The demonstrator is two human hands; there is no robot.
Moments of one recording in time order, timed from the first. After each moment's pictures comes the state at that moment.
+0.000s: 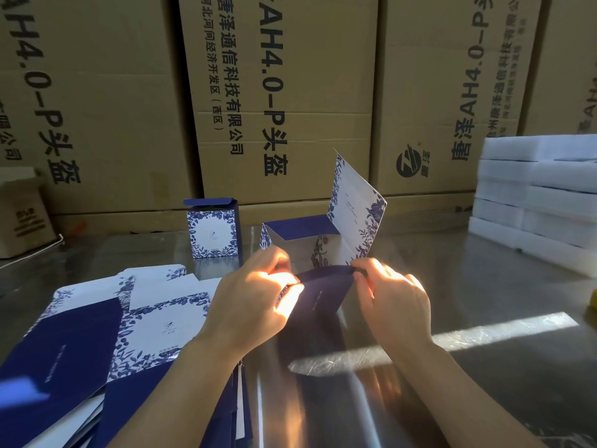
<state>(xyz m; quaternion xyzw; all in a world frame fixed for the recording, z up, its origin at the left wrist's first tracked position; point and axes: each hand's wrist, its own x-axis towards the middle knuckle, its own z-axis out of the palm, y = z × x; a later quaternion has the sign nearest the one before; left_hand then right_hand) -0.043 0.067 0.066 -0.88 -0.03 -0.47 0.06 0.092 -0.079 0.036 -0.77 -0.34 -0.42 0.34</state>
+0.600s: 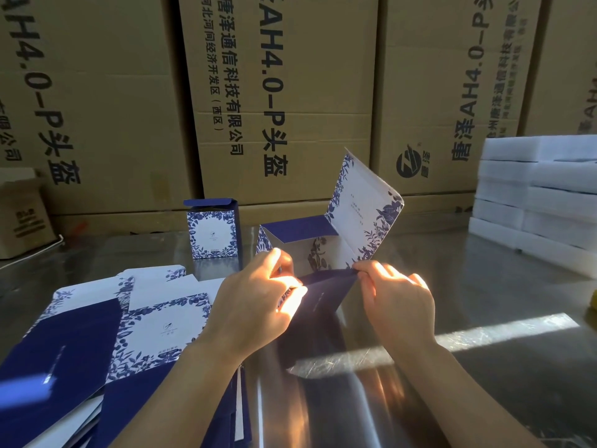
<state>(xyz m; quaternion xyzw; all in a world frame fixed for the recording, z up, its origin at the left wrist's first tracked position) -0.043 0.062 0.067 -0.88 -0.02 -0.47 0.06 0.101 -0.079 0.033 -0.76 -0.33 -0.49 0.29</state>
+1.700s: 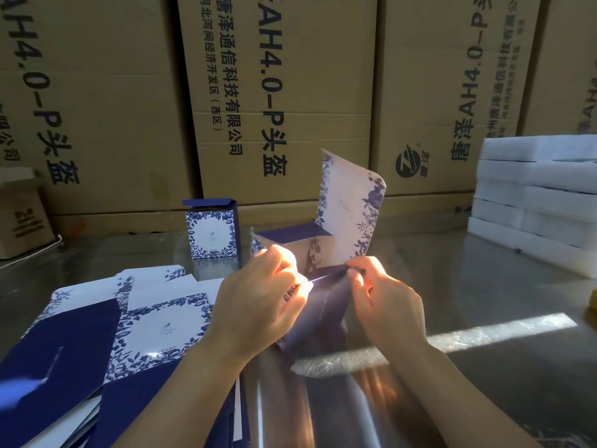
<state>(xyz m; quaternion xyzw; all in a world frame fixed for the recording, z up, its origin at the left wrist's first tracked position) -0.041 0.057 0.067 -0.84 0.03 -0.54 0.07 0.086 -0.079 0.039 -0.81 -0.35 -0.27 0.38</state>
